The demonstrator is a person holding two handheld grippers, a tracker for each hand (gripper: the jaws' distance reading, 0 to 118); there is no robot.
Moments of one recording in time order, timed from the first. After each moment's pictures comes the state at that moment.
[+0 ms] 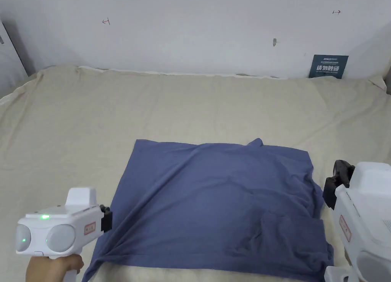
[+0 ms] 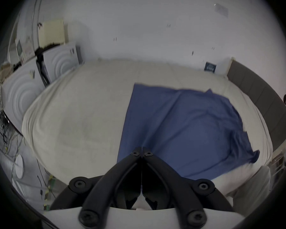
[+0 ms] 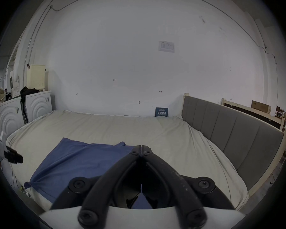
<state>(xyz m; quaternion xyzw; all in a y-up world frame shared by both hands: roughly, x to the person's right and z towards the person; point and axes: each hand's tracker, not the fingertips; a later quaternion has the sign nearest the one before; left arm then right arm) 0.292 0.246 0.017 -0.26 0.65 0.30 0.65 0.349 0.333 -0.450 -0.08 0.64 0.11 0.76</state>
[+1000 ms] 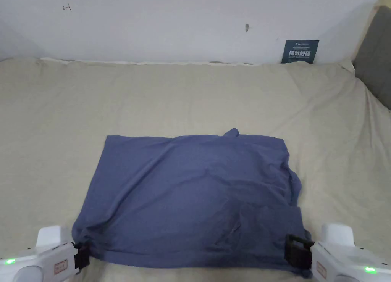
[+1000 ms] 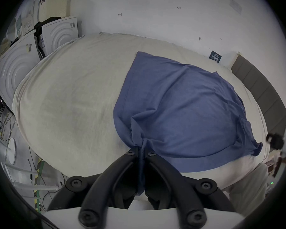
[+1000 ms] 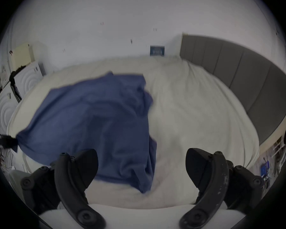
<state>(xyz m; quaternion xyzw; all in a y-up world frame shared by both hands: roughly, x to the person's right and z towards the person) 0.300 0.192 0.016 -0.26 0.63 0.36 0.64 0.350 0.182 -0.495 -0.31 0.57 0.27 0.71</state>
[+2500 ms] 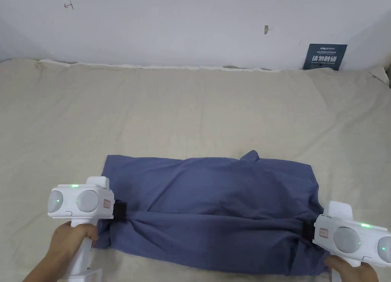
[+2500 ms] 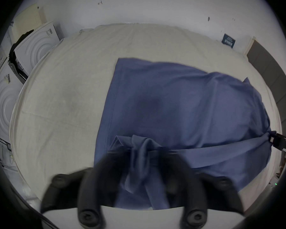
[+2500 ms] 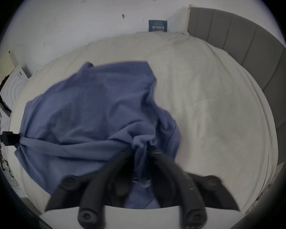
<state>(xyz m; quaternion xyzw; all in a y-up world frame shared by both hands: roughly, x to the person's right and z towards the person) 0.047 0.182 -0.015 -0.35 0.61 0.36 0.61 0.135 0.163 -0.520 -0.37 0.55 0.27 0.70</state>
